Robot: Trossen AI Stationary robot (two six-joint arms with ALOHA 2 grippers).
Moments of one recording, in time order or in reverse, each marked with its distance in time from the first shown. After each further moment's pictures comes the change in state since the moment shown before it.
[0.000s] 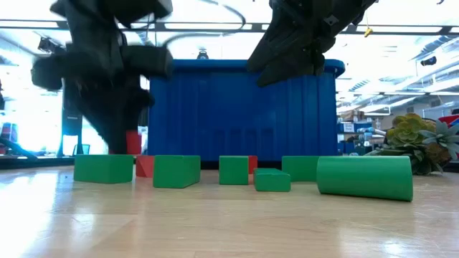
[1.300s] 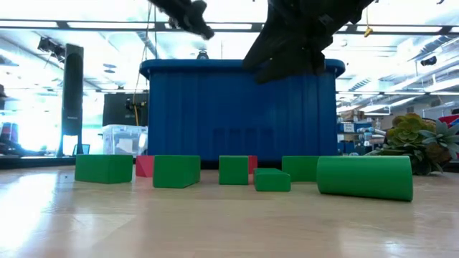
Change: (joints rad) left arm 0.864 -0.177 0.525 0.261 0.002 0.684; right arm -0.003 0.000 0.000 0.022 0.065 0.053
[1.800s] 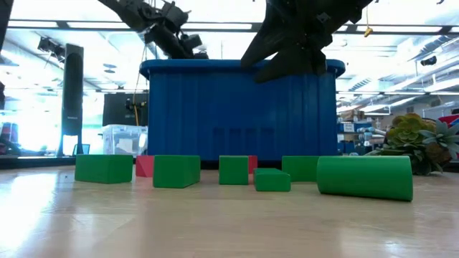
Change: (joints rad) left arm 0.260 0.225 -0.001 0.125 0.040 -0.022; right arm 0.002 0.000 0.000 0.005 0.019 0.051
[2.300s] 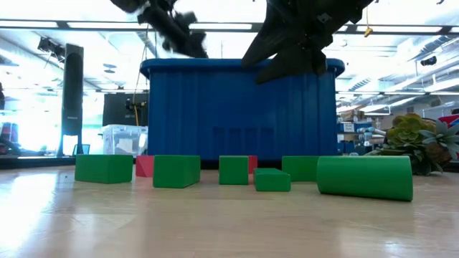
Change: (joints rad) left arm -0.072 -0.142 -0.001 -0.031 -0.021 -0.055; right arm 0.001 0.000 0.000 -0.004 -0.005 -0.008
